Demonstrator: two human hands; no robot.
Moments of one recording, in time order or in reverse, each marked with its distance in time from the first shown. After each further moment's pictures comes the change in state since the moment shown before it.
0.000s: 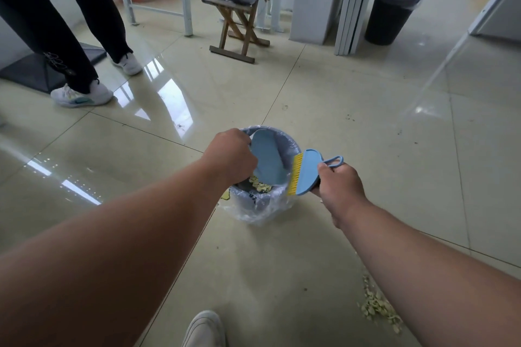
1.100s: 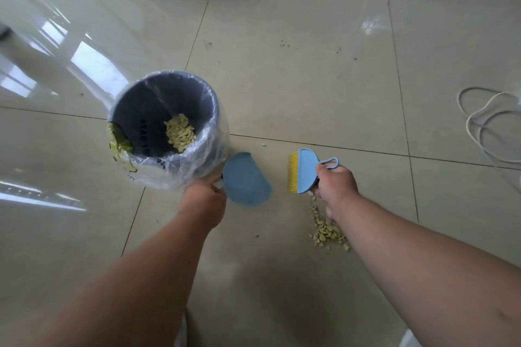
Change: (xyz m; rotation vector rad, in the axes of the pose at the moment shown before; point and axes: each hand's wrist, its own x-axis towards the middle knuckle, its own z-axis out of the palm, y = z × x) left_hand -0.046 -0.009 0.234 -0.201 -0.173 -0.063; right_hand 0.033 0.185 -0.123 0.171 0.228 0.396
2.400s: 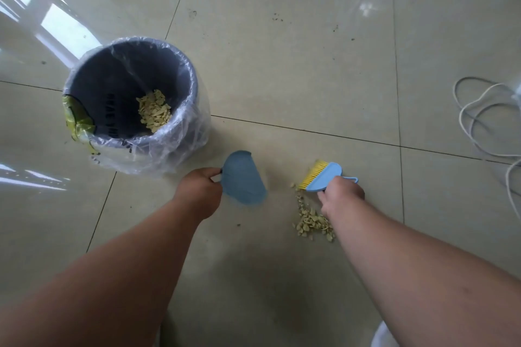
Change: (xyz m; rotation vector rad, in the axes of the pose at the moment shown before) left_hand 0.019 -0.009 0.049 -0.121 -0.139 -0.079; right_hand 0.039 0.037 -0.033 0.278 0.229 0.365
